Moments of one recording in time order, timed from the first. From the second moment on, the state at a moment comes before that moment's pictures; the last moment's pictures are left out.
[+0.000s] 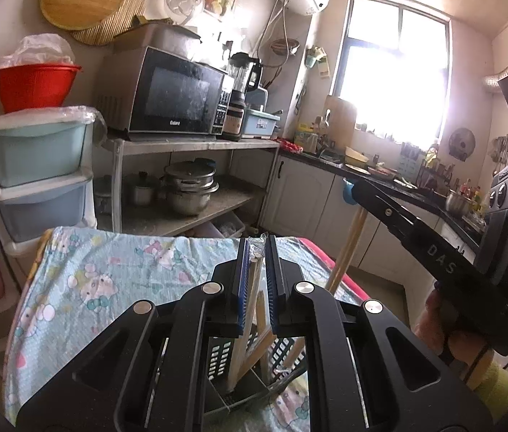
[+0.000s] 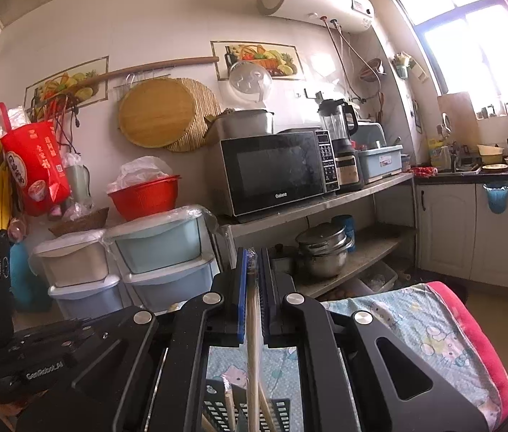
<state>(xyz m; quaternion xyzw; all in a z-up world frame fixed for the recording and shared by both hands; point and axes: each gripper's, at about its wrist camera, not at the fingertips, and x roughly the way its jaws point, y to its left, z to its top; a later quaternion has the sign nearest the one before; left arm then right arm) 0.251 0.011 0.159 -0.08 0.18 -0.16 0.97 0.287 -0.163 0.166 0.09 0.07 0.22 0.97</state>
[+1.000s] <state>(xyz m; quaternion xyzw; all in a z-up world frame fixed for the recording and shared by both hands) 0.247 0.021 0.108 -0.11 0.24 -0.15 0.95 0.284 -0.179 0.098 0.13 0.13 0.21 0.96</state>
